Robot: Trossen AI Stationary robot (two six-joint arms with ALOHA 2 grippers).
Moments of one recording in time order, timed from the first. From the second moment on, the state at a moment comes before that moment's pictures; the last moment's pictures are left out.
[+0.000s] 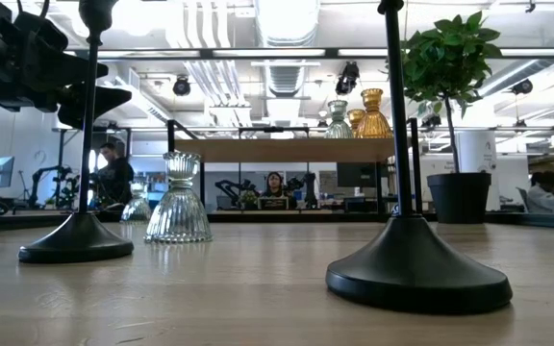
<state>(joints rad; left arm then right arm) -0.01 0.06 0.01 0.03 -0.07 -0.08 0.87 0.92 0.50 -0.23 -0.31 0.23</state>
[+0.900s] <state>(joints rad) -0.01 0.06 0.01 0.03 -0.07 -0.08 0.87 0.92 0.53 -0.17 -0.27 0.21</state>
